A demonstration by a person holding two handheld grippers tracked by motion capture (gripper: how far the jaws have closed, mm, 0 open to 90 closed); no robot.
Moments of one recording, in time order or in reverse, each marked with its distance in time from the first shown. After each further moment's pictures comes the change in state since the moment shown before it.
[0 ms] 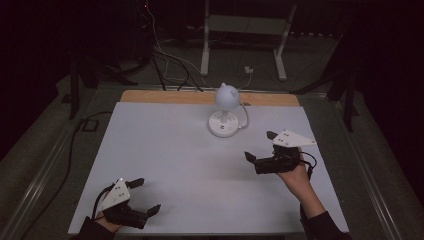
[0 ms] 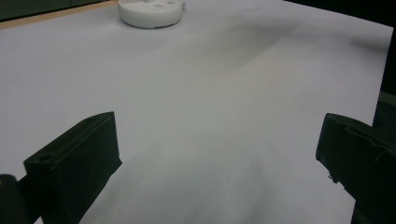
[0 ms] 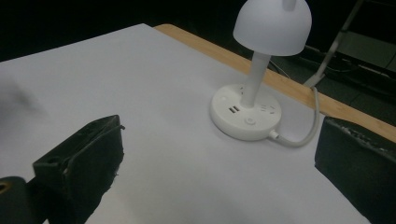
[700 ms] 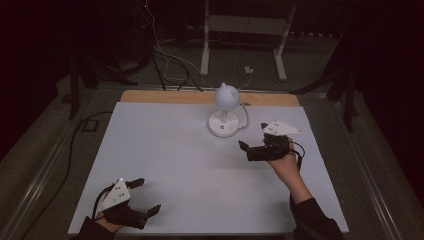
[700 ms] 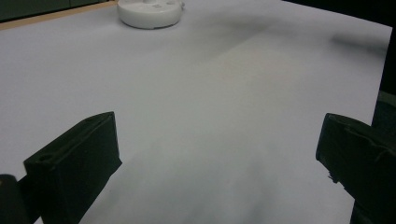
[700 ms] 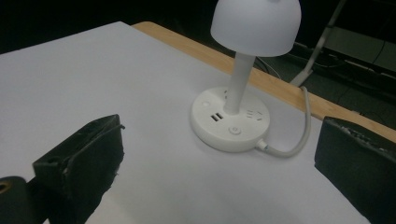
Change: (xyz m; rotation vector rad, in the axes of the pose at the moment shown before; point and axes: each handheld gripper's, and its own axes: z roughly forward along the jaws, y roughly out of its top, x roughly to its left) left arm 0.000 0.000 0.000 -0.001 -0.002 -0.002; right arm -0.015 0.002 0.042 0.009 -0.050 0.014
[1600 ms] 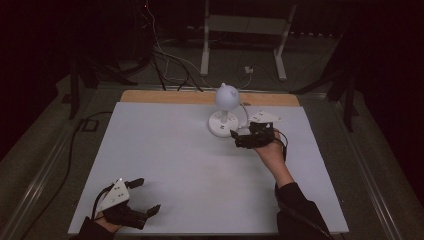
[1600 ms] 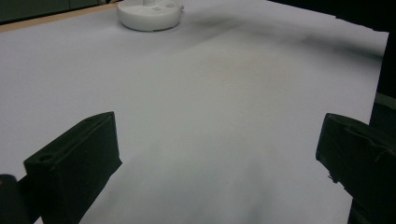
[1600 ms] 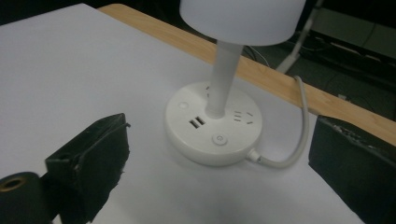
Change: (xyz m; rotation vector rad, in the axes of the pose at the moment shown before) left arm 0.000 0.000 -0.001 -0.011 -0.005 -0.001; right arm -0.011 0.003 0.062 0.071 -0.071 0.030
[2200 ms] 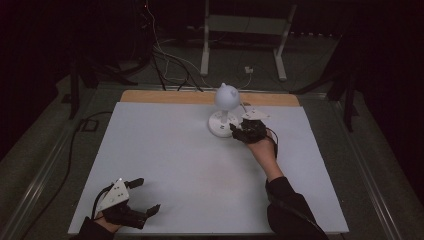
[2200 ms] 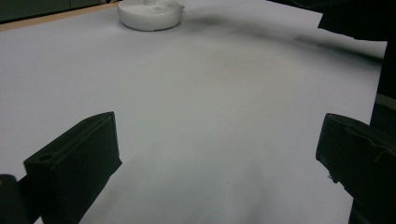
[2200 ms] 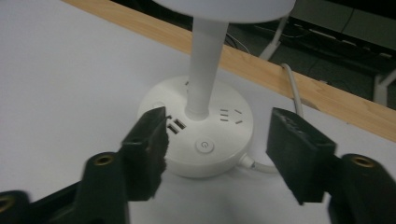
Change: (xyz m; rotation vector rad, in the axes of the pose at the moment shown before) left arm 0.001 -0.001 0.000 0.001 0.002 -0.003; right arm 0.001 -0.005 0.038 0.030 -0.091 0.026
